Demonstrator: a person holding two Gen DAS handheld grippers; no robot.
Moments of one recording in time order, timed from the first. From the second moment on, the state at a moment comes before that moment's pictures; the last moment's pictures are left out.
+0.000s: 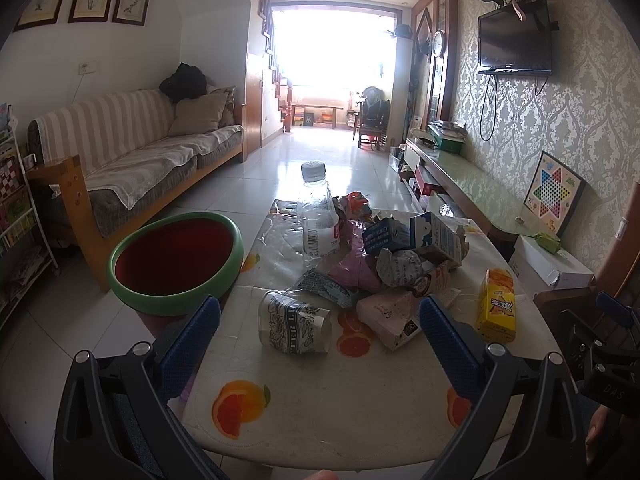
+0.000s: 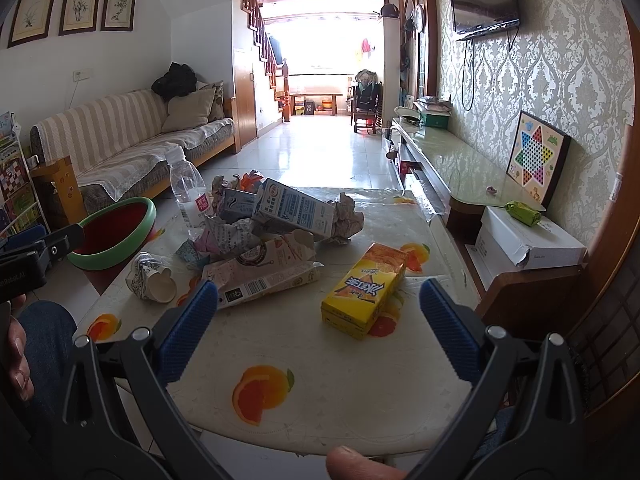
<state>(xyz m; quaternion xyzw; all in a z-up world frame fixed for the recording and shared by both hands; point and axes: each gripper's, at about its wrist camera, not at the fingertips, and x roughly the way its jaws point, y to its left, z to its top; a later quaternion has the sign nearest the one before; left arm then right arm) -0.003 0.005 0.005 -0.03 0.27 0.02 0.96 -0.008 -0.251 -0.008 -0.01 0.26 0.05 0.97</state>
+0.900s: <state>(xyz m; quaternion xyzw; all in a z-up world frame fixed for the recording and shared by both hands) -0.003 0.005 0.005 -0.03 0.27 0.02 0.96 -0.009 -0.251 -0.006 -0.01 0.26 0.05 0.97</state>
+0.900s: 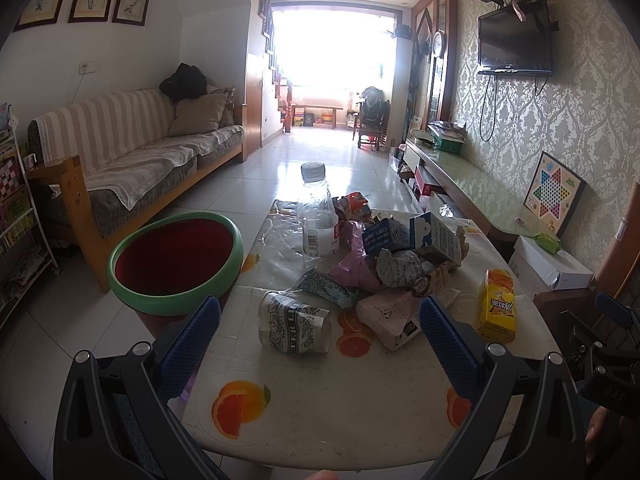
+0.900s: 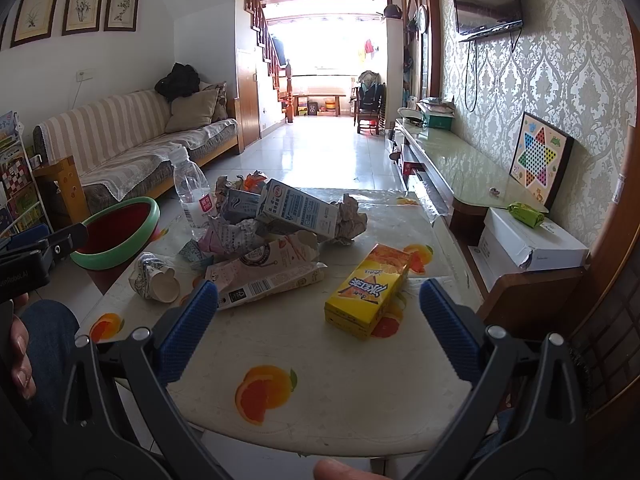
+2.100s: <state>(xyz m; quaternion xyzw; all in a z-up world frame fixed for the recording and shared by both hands) 0.148 0.033 -0.122 0.01 0.51 -0.05 0.86 0.029 -0.294 -0.035 0.08 0.33 0.05 0.94</state>
